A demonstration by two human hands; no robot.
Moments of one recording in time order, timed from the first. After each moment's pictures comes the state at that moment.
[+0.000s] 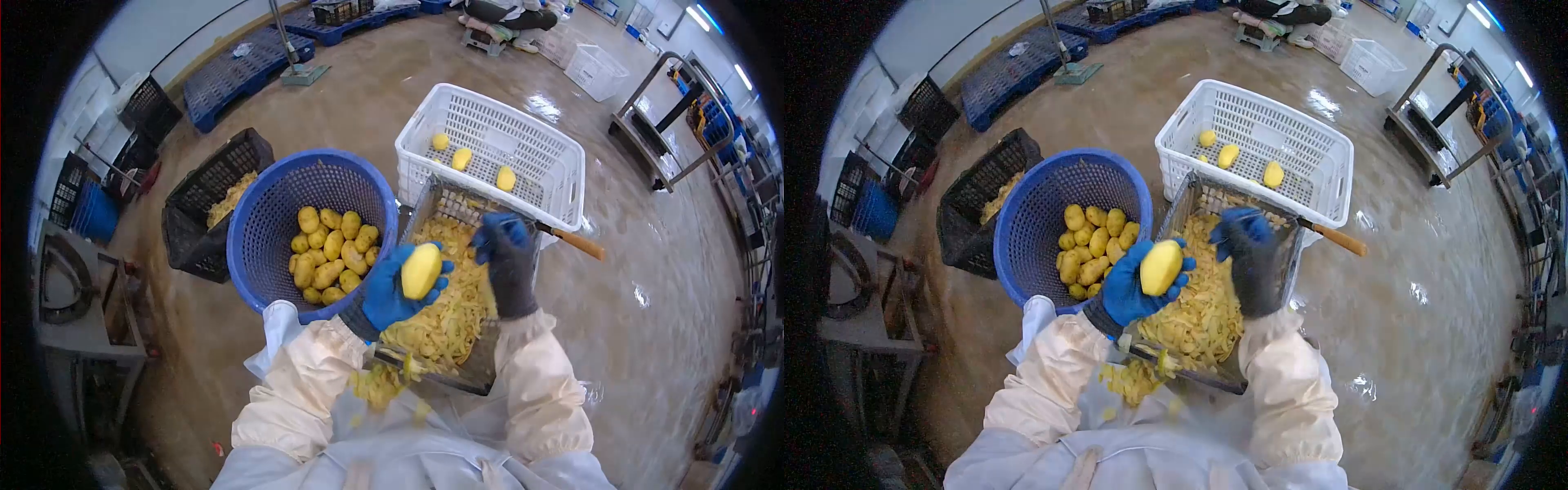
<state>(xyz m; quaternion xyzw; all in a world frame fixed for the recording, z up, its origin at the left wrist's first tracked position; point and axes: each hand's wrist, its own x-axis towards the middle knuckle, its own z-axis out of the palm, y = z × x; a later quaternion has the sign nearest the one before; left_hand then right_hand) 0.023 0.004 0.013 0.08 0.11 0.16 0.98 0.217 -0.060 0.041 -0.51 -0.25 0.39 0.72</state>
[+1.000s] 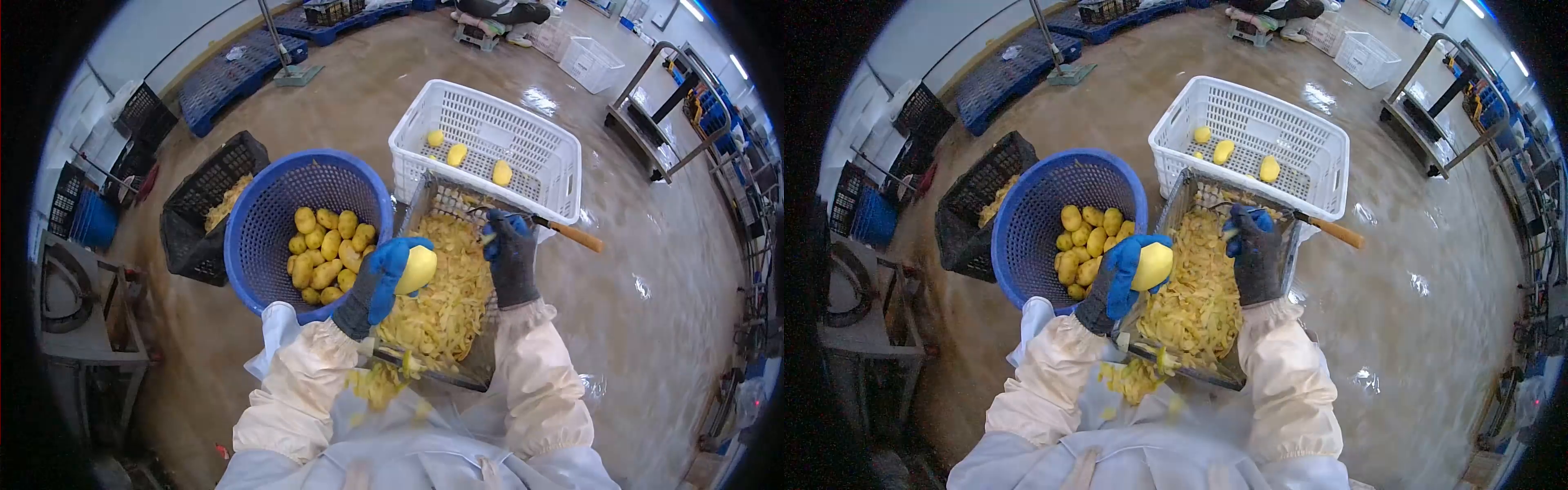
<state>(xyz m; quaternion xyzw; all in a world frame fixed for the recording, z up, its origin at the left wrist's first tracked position) 0.014 0.001 0.026 0.53 0.20 0.28 0.77 0.237 -0.059 0.018 -0.52 -0.22 0.41 0.72</state>
